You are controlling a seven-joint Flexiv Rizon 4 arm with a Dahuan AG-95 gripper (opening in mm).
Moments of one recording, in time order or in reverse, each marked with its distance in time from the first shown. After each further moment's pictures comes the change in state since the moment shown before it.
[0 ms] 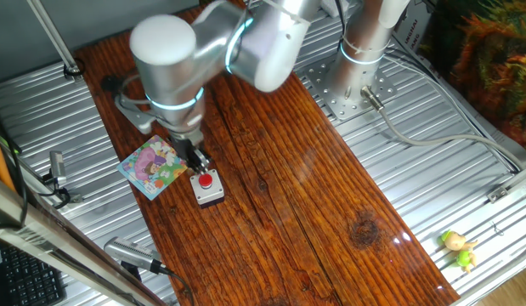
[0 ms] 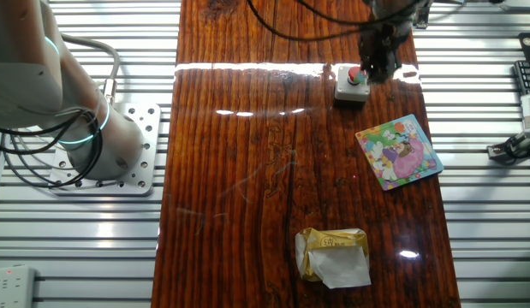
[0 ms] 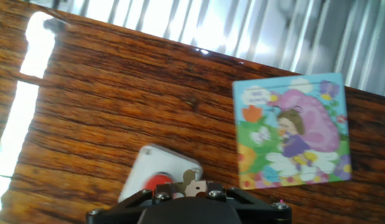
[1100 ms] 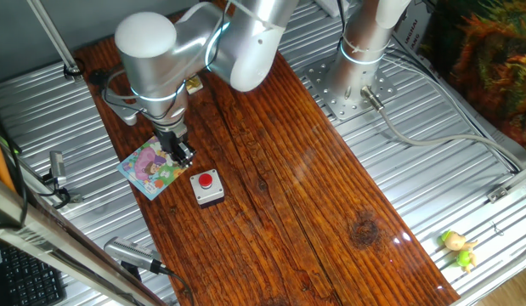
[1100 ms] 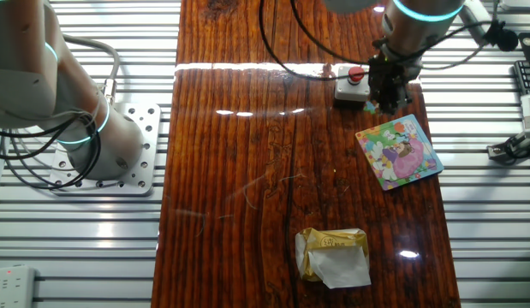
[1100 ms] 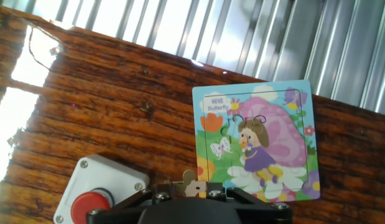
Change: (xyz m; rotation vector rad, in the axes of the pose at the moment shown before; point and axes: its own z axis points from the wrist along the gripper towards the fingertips) arm -0.008 -0.046 0.033 0.016 -0.013 -0.021
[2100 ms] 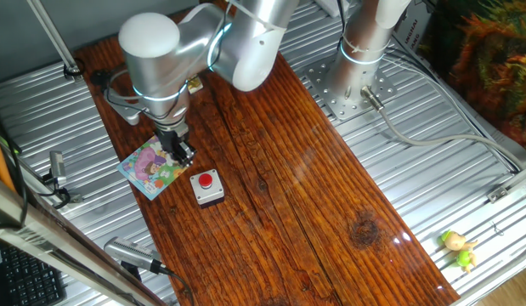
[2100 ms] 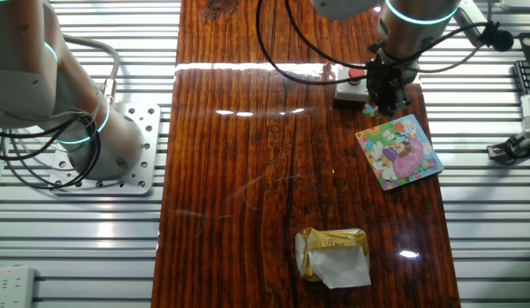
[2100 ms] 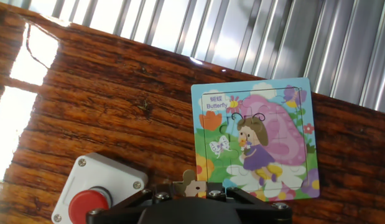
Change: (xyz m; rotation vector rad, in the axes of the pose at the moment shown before) arm 0.004 -0.001 0.002 0.011 -0.018 -0.051
